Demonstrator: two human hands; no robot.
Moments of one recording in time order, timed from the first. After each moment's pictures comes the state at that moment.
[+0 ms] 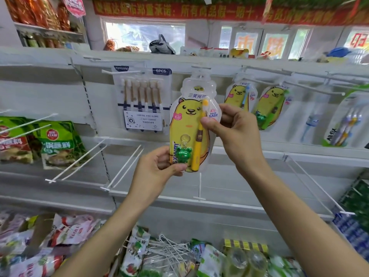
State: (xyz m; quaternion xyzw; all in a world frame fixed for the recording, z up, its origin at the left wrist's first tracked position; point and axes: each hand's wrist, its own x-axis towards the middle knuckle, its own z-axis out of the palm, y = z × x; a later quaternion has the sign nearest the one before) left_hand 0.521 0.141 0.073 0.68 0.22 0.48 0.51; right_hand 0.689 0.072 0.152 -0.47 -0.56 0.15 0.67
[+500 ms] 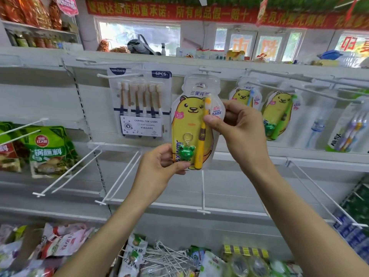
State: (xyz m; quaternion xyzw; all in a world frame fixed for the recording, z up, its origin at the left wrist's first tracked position) left_hand 0.534 0.182 0.078 0.68 0.20 0.46 0.54; right_hand 0.690 0.096 0.164 -0.47 -0.57 0.11 0.66
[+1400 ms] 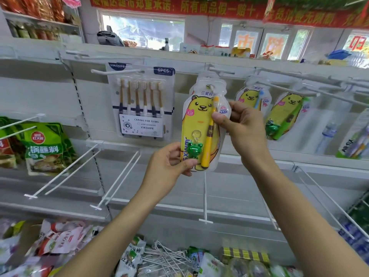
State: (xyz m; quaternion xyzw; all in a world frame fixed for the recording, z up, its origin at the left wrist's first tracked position) left_hand 0.561 0.210 0.067 0.66 0.20 0.46 0.56; right_hand 0.725 0.145 0.154 -0.52 -0.52 0.14 0.66
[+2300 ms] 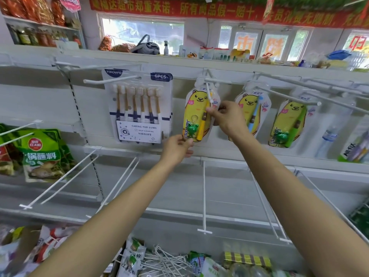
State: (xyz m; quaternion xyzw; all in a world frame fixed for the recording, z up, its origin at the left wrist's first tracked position) left_hand 0.641 0.313 0.057 0.66 0.34 0.39 0.55; right_hand 0.796 0.250 0.151 -0.69 -0.51 0.07 0.51
